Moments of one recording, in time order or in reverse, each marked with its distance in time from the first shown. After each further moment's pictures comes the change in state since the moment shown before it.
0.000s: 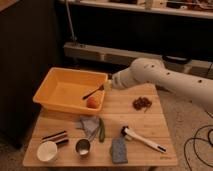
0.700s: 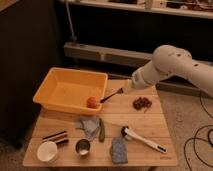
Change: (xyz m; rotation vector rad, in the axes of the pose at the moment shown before) arm 0.036 -0.043 -0.097 0.091 0.195 0.118
